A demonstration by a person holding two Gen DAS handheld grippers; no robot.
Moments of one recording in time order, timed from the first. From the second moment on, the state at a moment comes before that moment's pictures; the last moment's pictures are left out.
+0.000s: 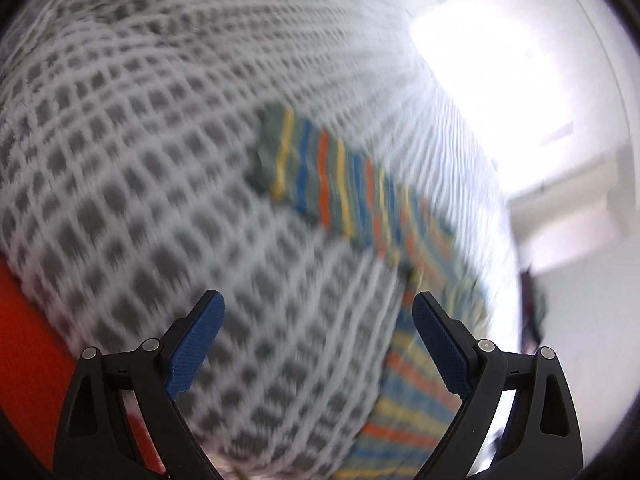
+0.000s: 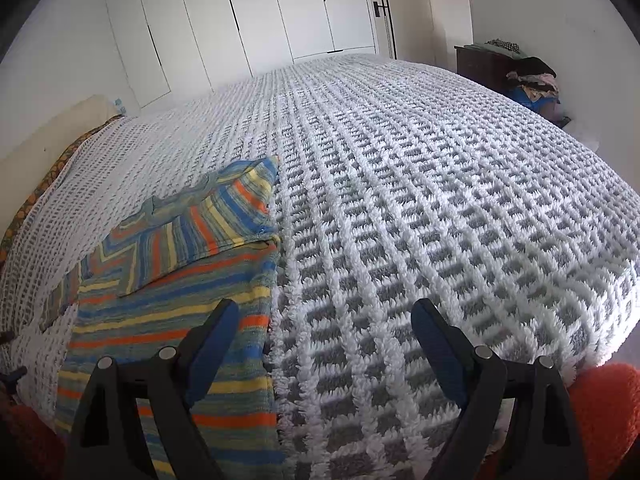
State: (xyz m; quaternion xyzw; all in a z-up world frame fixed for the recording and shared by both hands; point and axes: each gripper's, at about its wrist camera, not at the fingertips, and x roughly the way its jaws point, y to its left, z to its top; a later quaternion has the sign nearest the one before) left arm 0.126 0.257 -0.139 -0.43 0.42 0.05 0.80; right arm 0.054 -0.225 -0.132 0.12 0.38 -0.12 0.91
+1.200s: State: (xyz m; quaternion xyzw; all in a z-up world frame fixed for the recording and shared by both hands) left arm 0.269 0.091 -0.047 -0.16 0.42 -0.04 0.89; right arm 0.069 -0.205 -0.145 0.12 0.39 -0.08 0.91
